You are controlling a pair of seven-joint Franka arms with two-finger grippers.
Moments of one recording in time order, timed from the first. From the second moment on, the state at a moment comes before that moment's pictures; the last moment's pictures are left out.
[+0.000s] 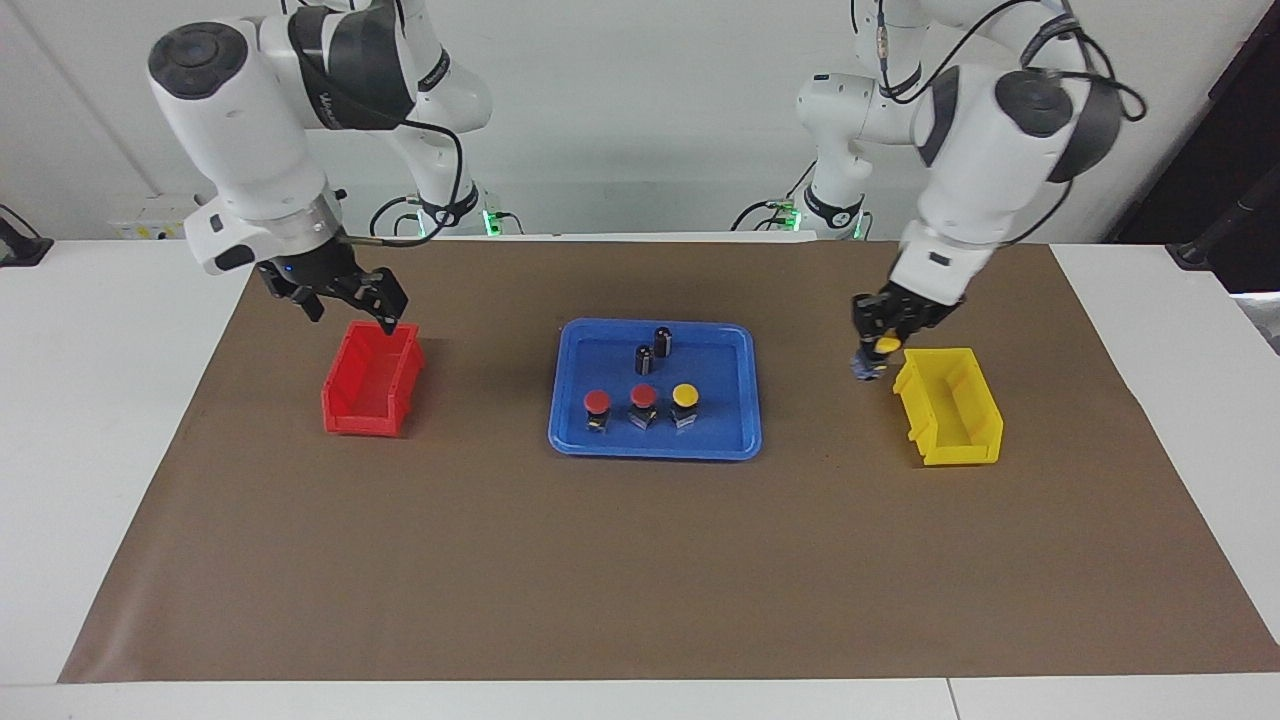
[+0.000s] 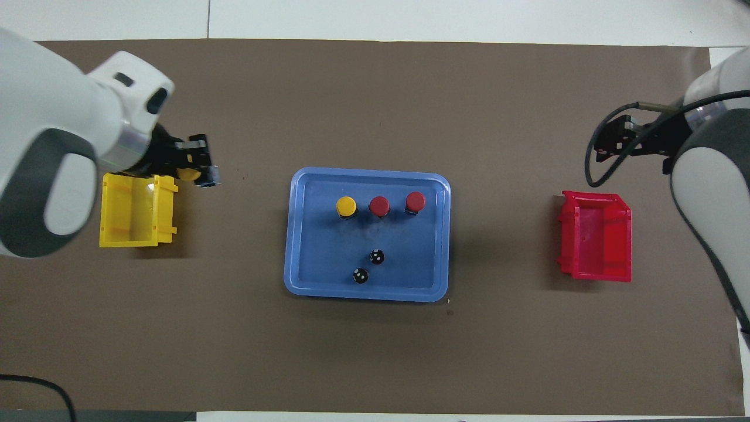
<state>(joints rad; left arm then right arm) -0.51 0.10 0.07 -1.75 -0.08 1.89 -0.49 0.03 0.07 -0.02 -1.55 -0.02 1.54 0.22</state>
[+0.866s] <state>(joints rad) -0.64 0.27 0.07 -1.89 -0.11 2.22 -0.59 -0.15 -0.03 -0.04 -1.60 -0.02 1.49 -0.04</state>
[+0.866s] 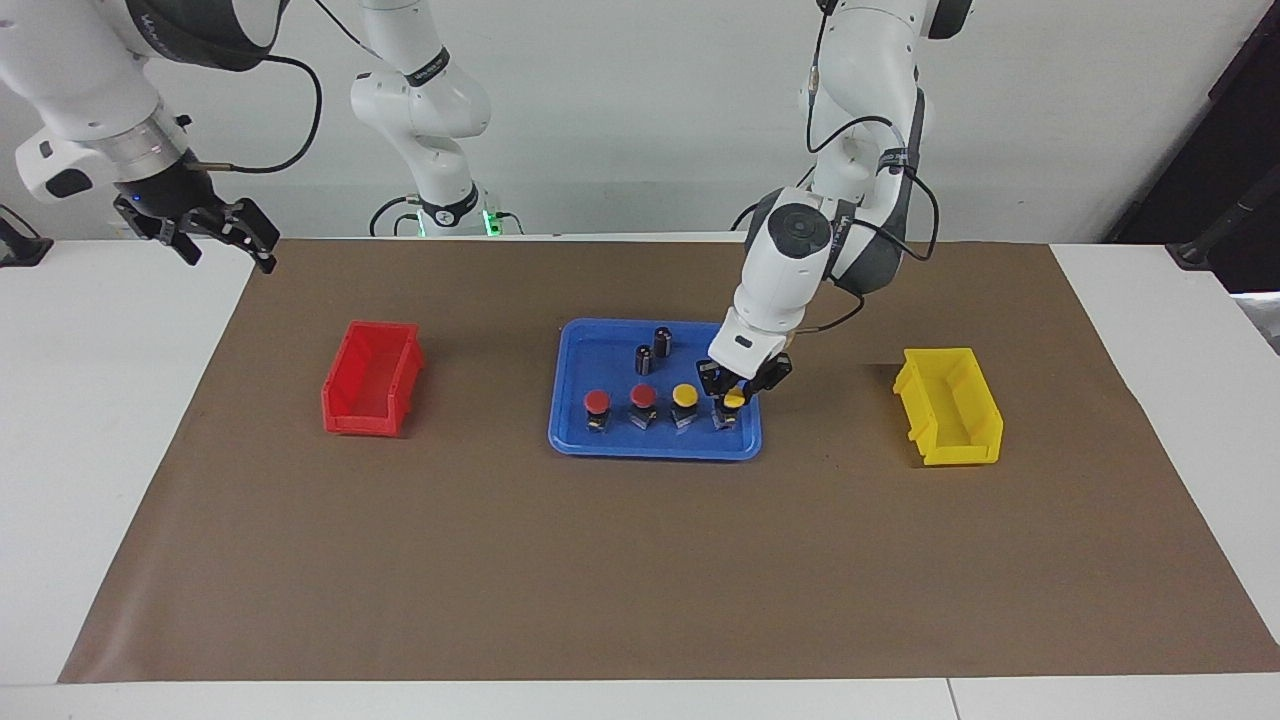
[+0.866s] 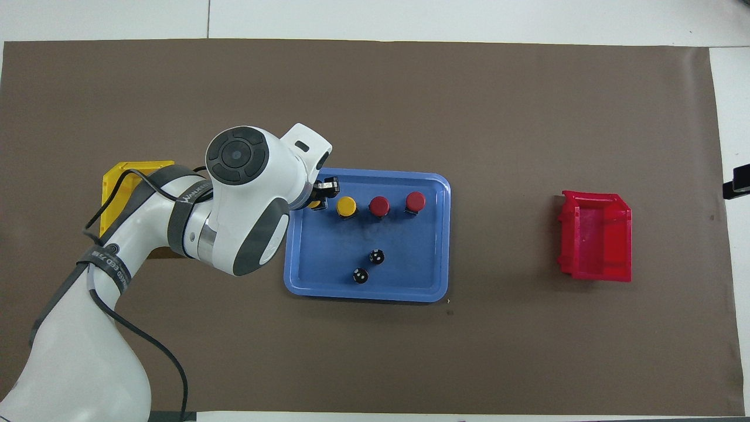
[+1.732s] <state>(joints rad) -0.37 0.06 0.16 -1.52 -0.04 1.53 0.00 -0.13 -0.03 -0.02 -1.61 -0.02 1.49 -0.04</state>
